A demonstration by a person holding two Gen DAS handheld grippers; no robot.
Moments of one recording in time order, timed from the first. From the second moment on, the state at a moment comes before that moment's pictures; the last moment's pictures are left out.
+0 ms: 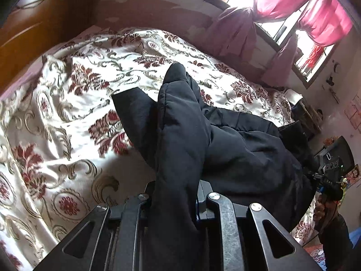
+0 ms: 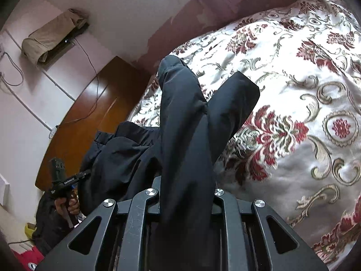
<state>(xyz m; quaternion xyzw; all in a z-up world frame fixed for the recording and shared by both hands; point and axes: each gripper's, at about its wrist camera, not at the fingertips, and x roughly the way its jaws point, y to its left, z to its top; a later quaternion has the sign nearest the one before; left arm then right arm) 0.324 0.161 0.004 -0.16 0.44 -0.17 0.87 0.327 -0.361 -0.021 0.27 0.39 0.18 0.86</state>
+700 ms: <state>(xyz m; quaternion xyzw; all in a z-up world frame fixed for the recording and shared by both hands) 0.310 0.153 -0.040 -0.11 0.47 -0.03 0.88 0.316 -0.361 -0.078 0.20 0.44 0.05 0.88</state>
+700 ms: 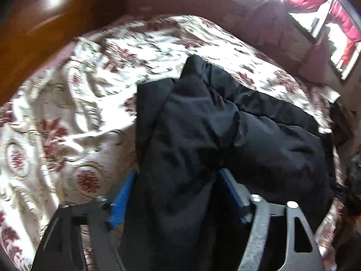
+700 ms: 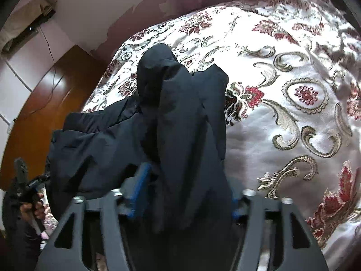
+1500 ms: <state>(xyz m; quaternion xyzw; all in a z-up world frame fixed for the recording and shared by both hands) 0.193 0.092 0.020 -0.04 0.30 0.03 0.95 0.215 -0.317 -0.005 0.07 0.27 0.00 0.96</state>
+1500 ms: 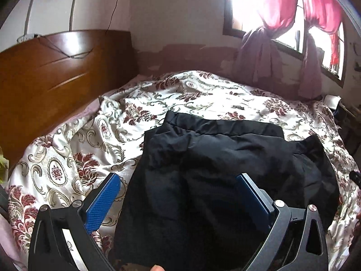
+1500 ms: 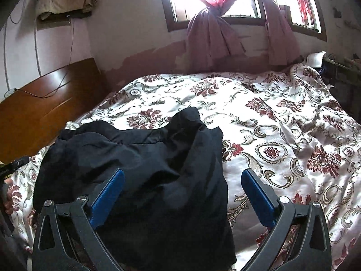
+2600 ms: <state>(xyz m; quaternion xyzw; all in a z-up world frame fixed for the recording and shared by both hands) 0.053 0.049 0.062 -0.03 0.18 0.00 0.98 0.079 -0.252 0.051 0.01 0.12 0.03 0.99</state>
